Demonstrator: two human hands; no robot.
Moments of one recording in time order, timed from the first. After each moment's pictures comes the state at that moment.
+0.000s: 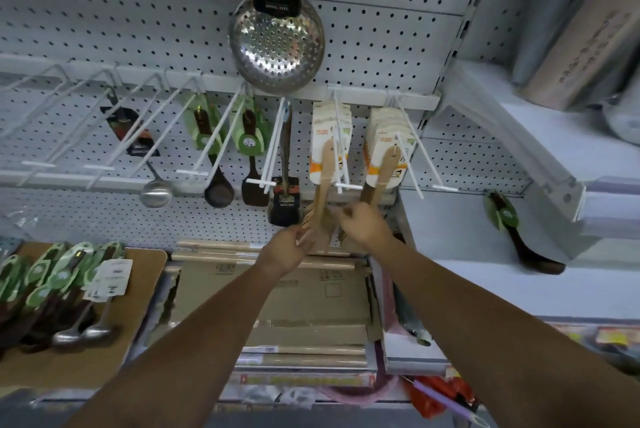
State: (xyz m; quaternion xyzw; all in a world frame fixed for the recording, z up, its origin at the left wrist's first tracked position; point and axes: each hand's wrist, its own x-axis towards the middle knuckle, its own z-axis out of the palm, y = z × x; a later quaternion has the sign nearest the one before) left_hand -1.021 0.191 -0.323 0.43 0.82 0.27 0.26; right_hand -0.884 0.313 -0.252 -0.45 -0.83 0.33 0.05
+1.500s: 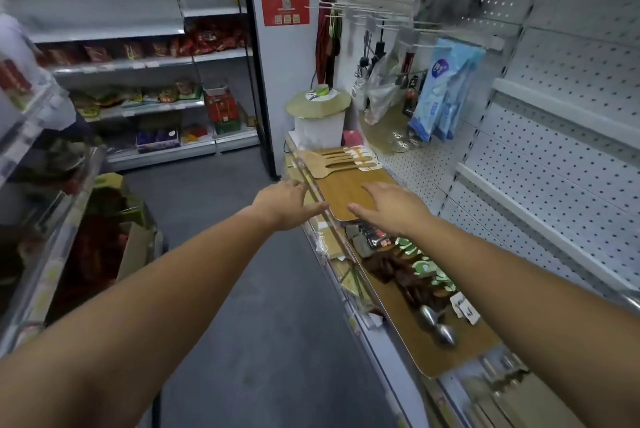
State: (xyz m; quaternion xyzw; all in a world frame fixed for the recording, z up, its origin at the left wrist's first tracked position) left_hand -1.275 -0.557 -0.168 0.01 1.00 0.03 0.04; right_hand -1.302 -0.325 -0.159 0.23 -0.97 0.04 -0.01
